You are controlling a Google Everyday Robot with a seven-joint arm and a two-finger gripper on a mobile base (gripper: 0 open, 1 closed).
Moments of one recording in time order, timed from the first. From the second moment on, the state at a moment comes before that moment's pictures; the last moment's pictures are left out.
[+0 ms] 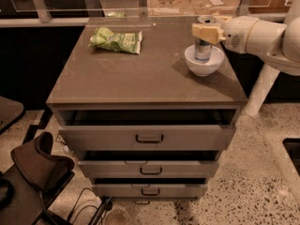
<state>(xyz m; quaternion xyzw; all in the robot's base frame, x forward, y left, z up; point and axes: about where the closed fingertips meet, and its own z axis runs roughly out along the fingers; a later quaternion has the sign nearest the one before) 0.721 -0.174 0.961 -0.30 0.68 0.23 0.63</state>
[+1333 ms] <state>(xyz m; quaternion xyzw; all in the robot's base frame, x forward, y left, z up) 0.673 -0.108 1.026 -0.32 0.68 0.22 0.62</state>
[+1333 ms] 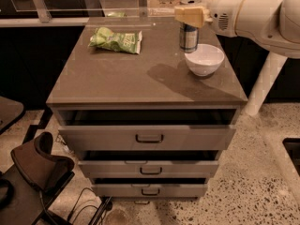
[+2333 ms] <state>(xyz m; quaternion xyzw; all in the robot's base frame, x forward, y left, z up) 0.644 -0.005 0.985 -0.36 0.66 0.30 0.59</state>
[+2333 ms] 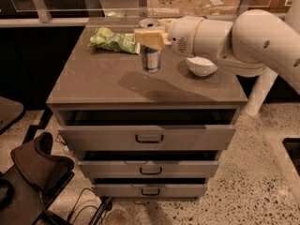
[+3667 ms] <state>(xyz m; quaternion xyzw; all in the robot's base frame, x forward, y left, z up) 0.679 0.075 0.932 -0.42 0.61 0.35 0.58</state>
